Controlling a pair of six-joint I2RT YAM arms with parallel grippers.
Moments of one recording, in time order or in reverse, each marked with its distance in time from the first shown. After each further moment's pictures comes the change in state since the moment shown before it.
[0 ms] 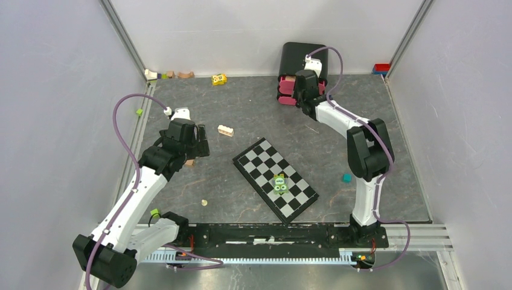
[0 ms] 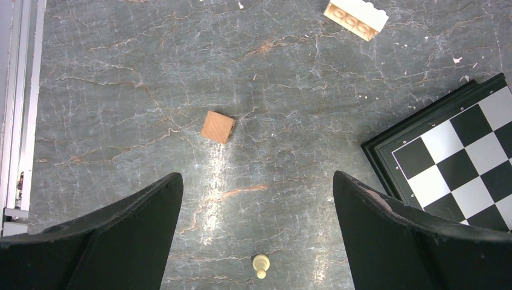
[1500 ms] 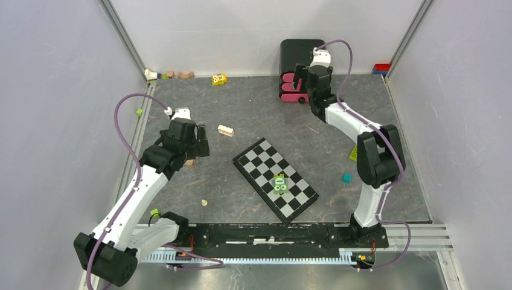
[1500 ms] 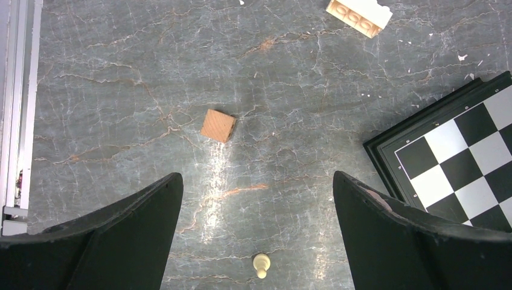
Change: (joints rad) left arm 0.006 0.013 -0.001 0.000 0.006 0.000; right arm -0.054 -0.060 -0.037 0.185 -0.084 -0.134
